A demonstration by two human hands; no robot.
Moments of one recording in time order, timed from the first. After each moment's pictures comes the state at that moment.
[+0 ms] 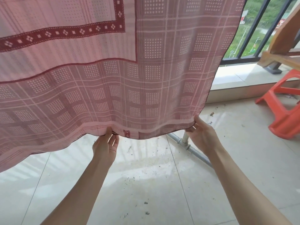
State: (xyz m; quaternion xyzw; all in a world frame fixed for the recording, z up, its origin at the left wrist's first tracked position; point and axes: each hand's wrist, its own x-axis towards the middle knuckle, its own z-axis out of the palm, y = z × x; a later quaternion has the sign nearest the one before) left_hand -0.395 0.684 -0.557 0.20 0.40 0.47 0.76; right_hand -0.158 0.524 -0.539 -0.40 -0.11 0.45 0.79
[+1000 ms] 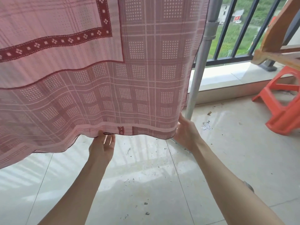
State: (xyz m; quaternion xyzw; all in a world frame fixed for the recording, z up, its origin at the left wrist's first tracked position) left_hand -0.392 0.679 -0.536 0.13 0.38 0.49 0.78; right_hand -0.177 0.547 -0.530 -0.42 -0.13 0.53 0.72
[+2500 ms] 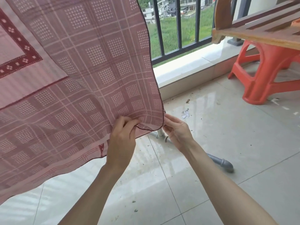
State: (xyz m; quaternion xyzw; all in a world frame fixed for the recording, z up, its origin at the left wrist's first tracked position) left_hand -0.291 0.532 -0.484 0.90 0.22 0.37 0.10; right_hand -0.146 0.451 -0.534 -0.34 -0.02 0.42 0.84
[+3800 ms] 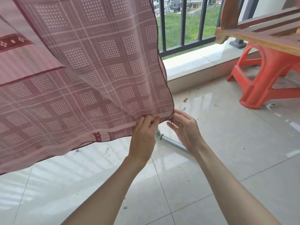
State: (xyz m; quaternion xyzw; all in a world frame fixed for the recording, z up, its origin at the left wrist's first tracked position) left_hand -0.242 0.514 -0.529 0.94 0.17 0.29 0.04; right_hand -0.124 0.428 -0.541 -0.44 -0.15 0.37 0.80
